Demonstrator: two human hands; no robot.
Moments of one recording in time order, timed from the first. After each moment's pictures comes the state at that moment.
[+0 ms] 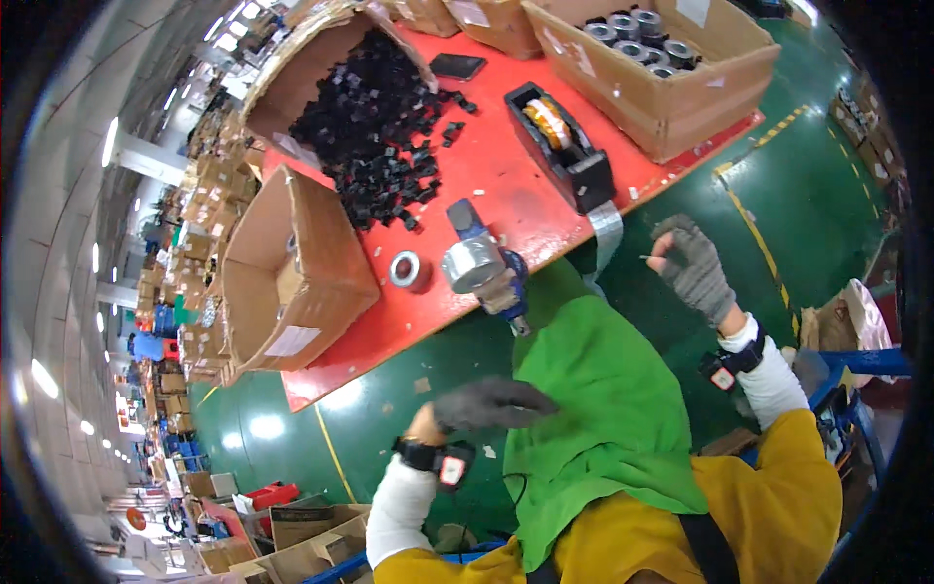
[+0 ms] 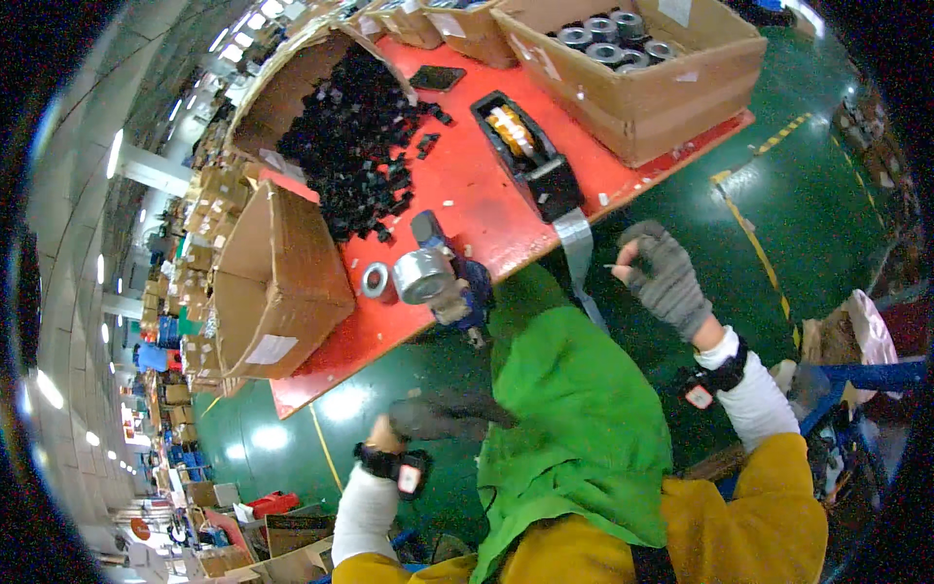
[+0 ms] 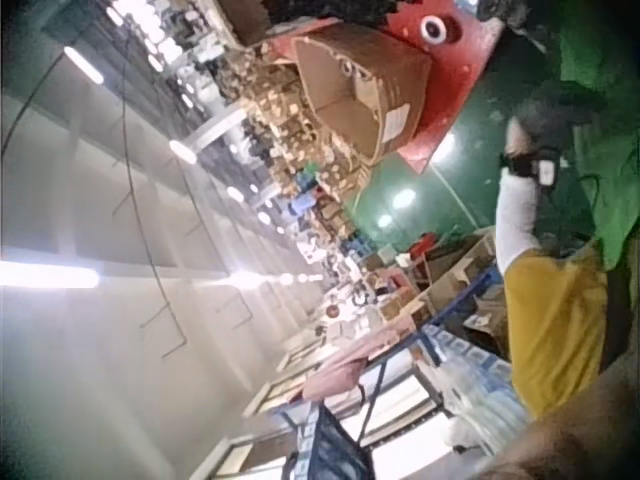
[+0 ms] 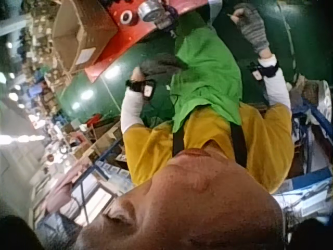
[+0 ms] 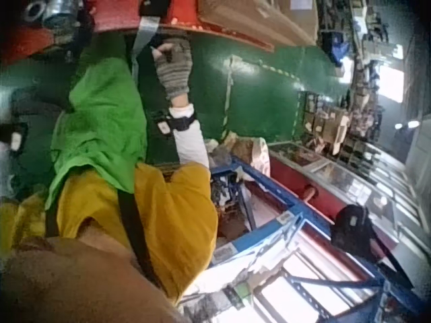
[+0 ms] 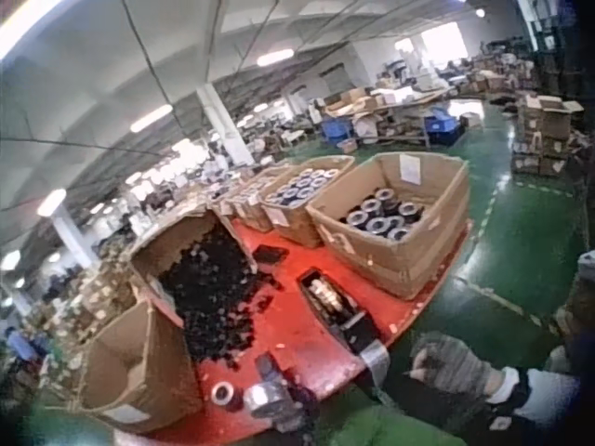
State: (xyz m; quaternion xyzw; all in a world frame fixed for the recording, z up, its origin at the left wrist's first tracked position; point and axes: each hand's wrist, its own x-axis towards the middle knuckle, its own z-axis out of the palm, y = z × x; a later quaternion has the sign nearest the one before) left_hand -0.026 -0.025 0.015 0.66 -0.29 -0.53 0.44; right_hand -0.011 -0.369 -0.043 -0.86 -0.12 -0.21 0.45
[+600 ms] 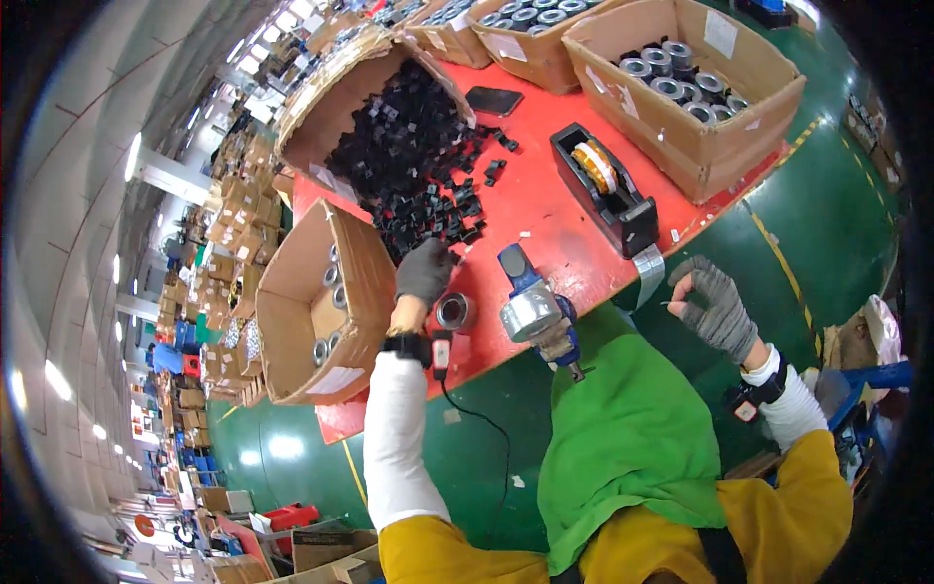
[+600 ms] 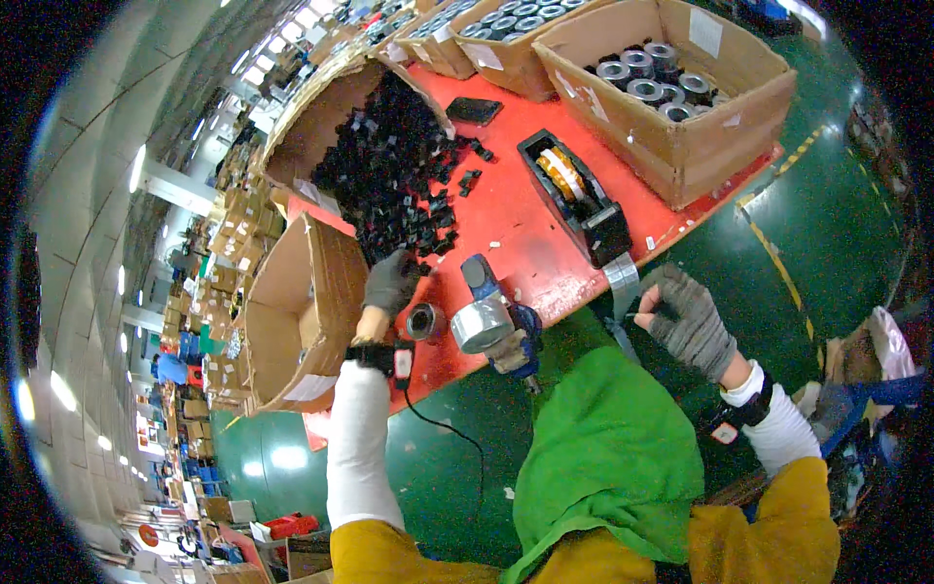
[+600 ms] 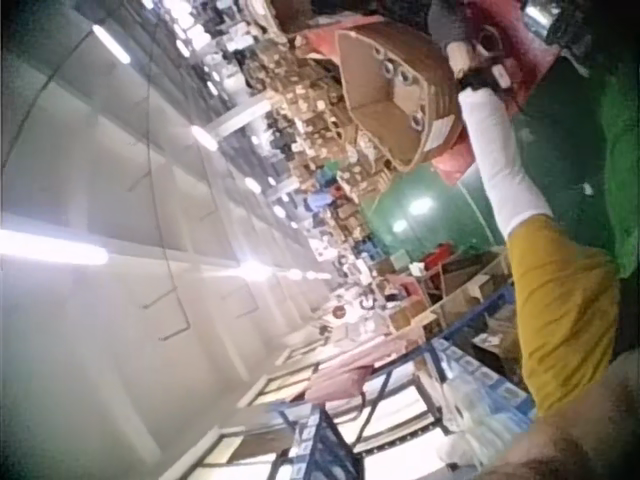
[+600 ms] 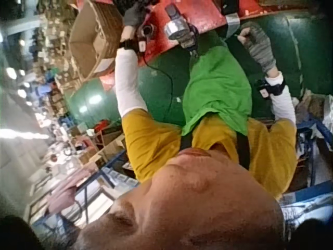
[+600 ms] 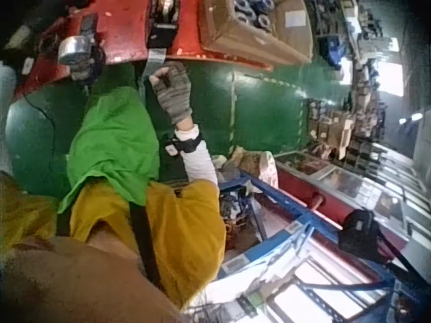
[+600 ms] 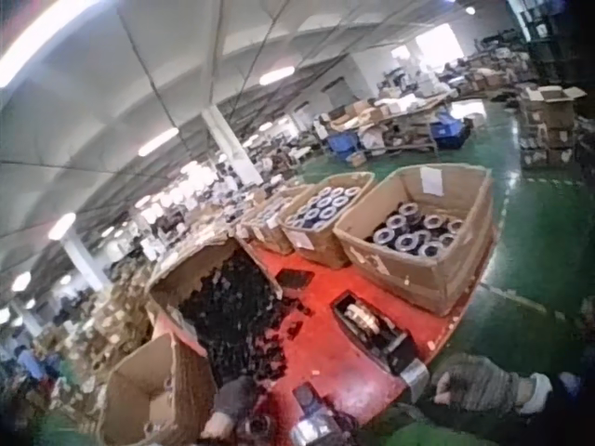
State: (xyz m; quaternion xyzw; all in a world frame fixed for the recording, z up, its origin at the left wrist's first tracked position) left_hand 0.197 0.058 0.001 0.98 -0.15 0.03 0.09; right_hand -0.001 -0.336 -0.007 -0.83 -0.12 -0.17 0.52
